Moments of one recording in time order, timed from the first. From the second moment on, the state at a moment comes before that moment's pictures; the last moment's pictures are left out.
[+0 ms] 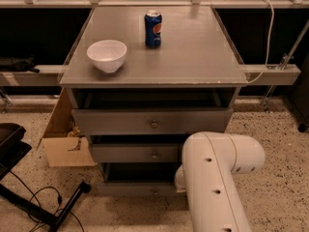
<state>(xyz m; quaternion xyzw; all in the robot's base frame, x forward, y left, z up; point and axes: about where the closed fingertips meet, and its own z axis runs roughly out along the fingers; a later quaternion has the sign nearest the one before) 0.600 -0.138 0.150 -0.70 0.70 -0.04 0.08</state>
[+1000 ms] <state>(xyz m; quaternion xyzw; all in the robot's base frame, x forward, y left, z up) 0.587 -0.141 0.150 -0.70 0.71 -0.03 0.07</state>
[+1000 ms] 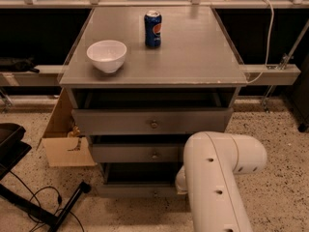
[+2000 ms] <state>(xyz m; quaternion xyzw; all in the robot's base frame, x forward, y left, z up) 0.587 -0.141 0.150 -0.70 0.71 -0.03 0.07</state>
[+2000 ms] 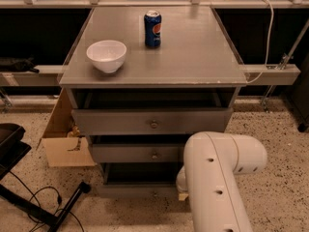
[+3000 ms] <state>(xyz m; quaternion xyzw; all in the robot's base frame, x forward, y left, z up) 0.569 -0.133 0.128 -0.71 0.71 -0.02 0.05</state>
